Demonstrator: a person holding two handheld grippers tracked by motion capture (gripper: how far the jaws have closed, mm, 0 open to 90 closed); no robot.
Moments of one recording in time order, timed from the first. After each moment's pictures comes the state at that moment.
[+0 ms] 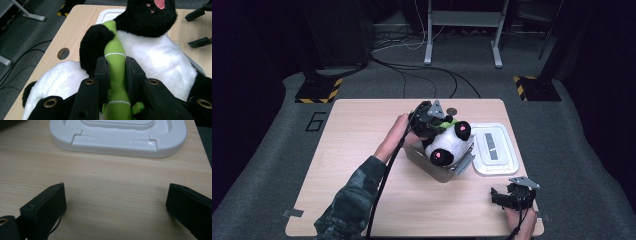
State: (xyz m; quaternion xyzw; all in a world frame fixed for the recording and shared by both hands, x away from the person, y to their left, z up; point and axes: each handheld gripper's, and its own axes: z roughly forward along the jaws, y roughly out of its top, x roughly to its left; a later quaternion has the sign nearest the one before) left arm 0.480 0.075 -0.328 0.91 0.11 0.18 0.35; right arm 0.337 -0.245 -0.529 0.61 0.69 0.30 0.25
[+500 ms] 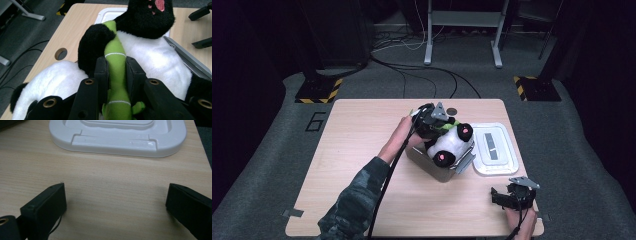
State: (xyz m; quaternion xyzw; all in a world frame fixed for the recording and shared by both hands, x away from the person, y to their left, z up) left arm 0.485 0.066 -0.342 0.91 0.12 0.18 0.35; right arm 0.337 -0.245 -0.529 0.61 0.69 0.30 0.25
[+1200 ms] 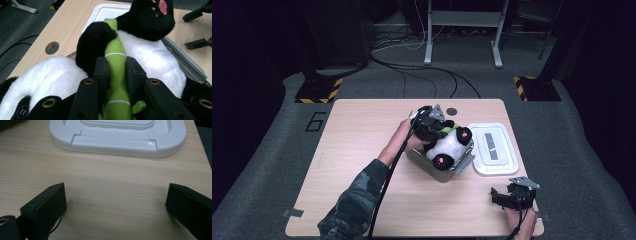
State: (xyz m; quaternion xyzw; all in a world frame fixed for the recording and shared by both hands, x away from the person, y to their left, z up) left arm 0.485 0.070 -0.351 0.91 0.14 0.14 0.36; right arm 0.337 -0.245 -0.529 0.61 0.69 0.30 0.25
